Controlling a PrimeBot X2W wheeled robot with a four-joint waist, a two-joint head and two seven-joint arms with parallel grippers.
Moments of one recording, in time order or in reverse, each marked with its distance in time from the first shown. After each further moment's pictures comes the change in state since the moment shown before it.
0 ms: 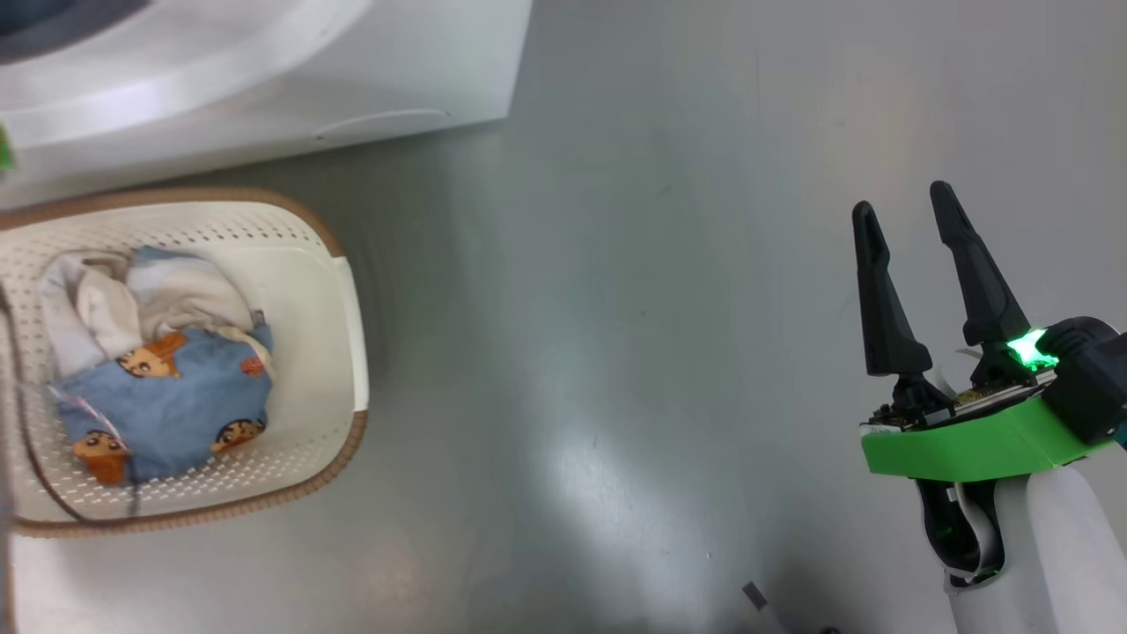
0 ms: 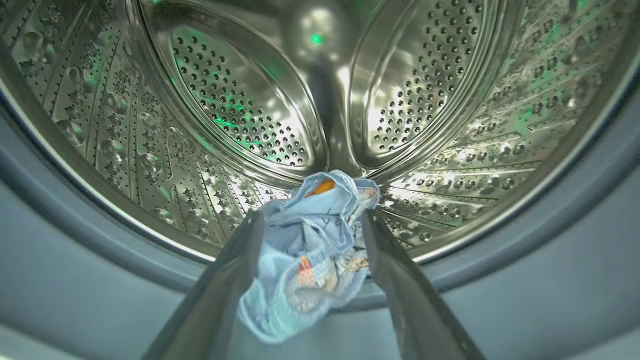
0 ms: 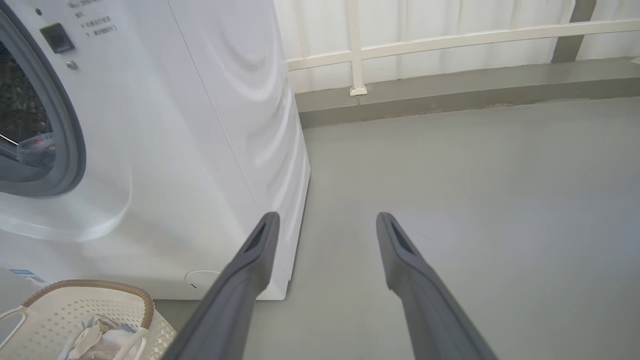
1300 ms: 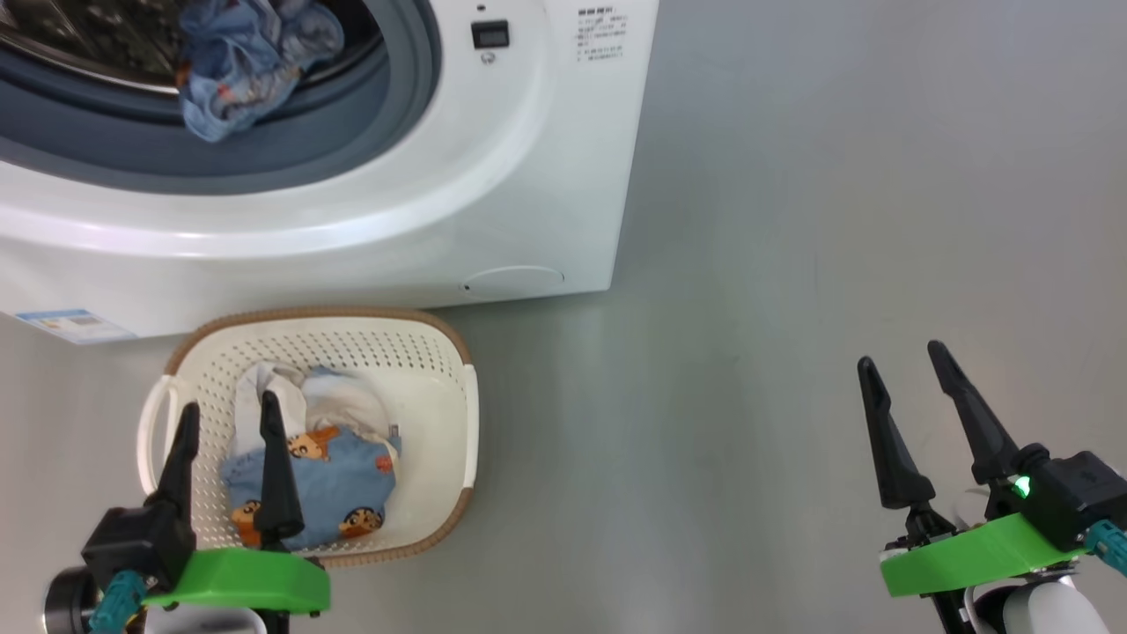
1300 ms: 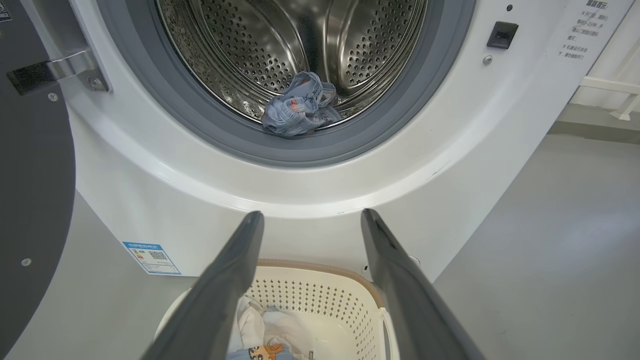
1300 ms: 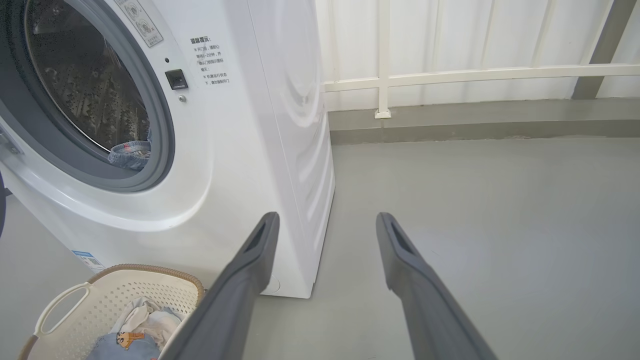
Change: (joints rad) left arm 0.829 -0.151 -0.172 -0.414 0.005 0.132 -0.029; right arm 0.218 -0.035 -0.031 0.058 -0.053 0.000 0.000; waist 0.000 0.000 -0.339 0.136
